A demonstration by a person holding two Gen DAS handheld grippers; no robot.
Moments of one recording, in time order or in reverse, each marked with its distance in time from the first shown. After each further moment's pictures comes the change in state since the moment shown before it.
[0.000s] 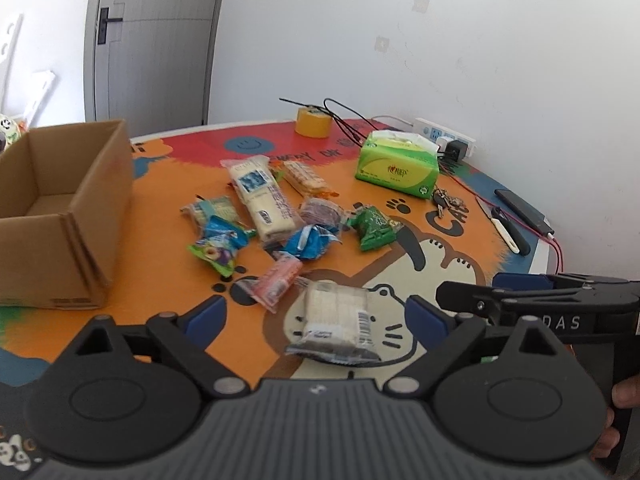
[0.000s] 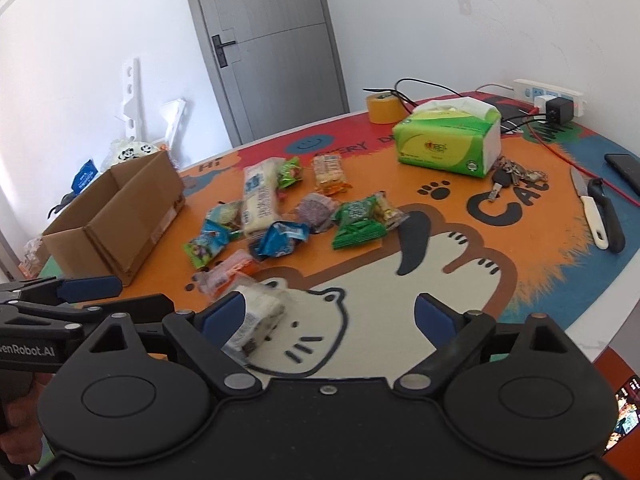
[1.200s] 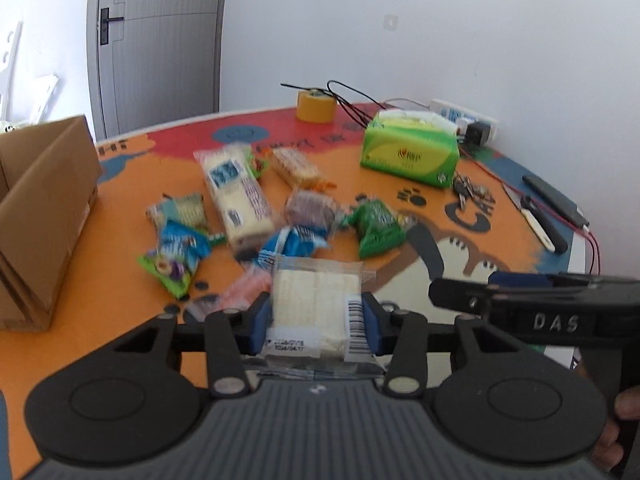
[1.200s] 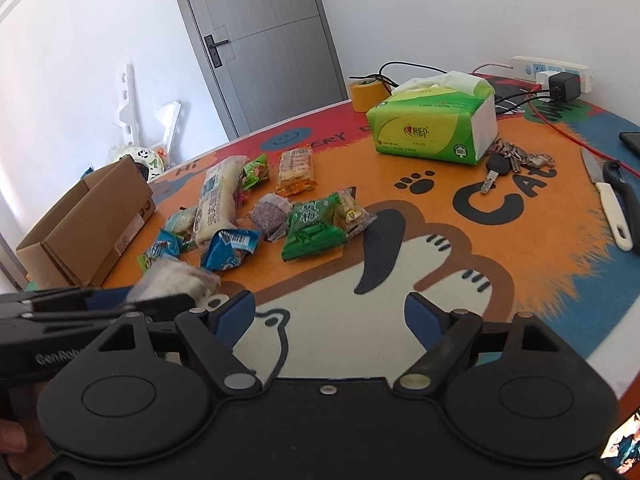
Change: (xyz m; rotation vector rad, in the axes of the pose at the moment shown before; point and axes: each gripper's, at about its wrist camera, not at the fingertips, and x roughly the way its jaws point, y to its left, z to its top) left arm 0.069 -0.031 0.011 0.025 0.022 0.086; right arm 0.049 -0.050 0.007 0.040 0.013 0.056
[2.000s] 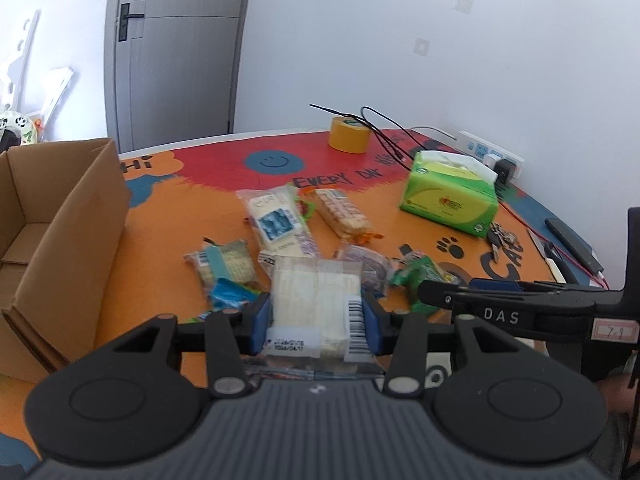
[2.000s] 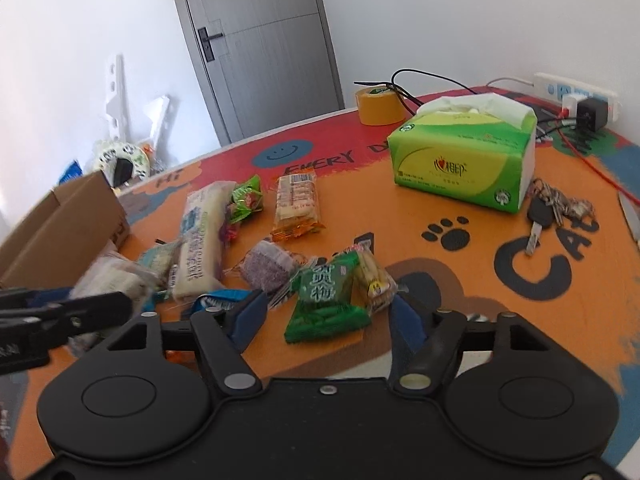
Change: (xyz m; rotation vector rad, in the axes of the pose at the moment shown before) left arm 0.009 0.050 0.040 -0.068 -0.025 0.010; right arm 0.063 0.023 0.045 -0.049 0.009 -0.064
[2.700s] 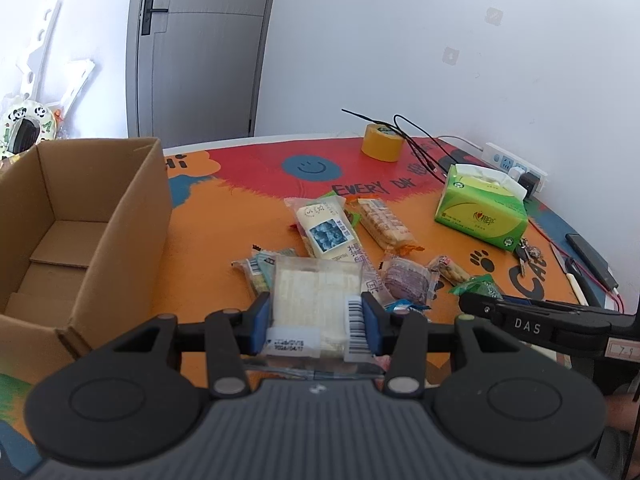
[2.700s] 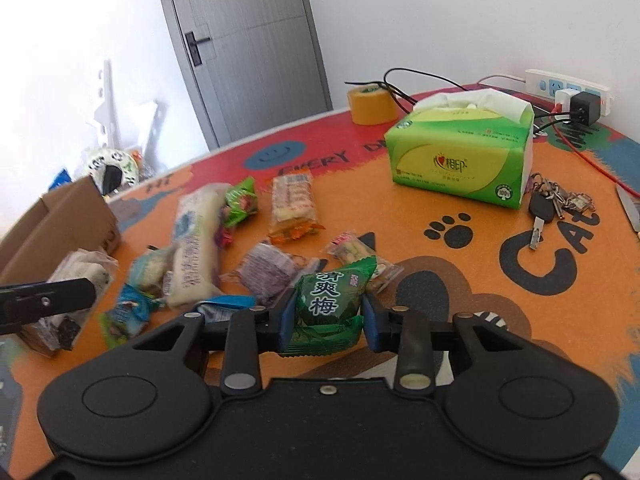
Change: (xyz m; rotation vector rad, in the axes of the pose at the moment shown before) left arm -0.009 0.032 0.010 -0.037 0.000 0.037; right arm 0.001 0.006 -0.004 0.041 -0.018 -0.009
